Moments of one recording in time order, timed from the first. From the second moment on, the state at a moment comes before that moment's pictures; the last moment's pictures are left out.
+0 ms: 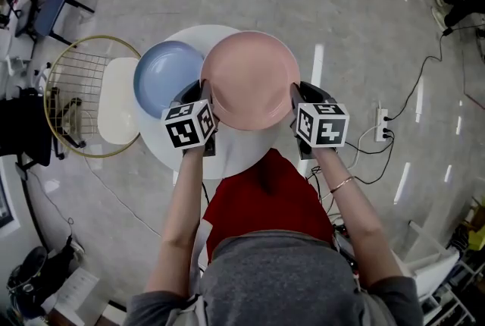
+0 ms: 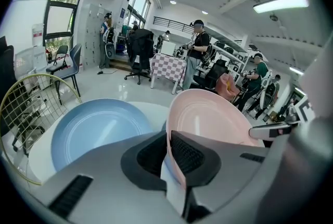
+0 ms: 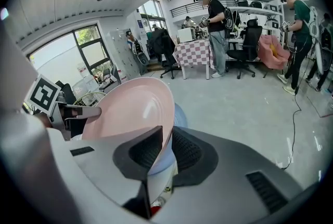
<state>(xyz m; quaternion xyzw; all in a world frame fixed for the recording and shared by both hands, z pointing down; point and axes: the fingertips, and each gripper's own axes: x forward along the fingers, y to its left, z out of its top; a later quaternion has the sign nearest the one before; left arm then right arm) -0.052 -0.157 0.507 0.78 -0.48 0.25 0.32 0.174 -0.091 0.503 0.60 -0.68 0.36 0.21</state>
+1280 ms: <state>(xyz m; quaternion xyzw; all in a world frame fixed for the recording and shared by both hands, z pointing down) -0.053 -0.180 0.560 0.75 -0.48 0.32 0.32 0.176 -0.125 0.556 0.59 -0.66 0.38 0.28</state>
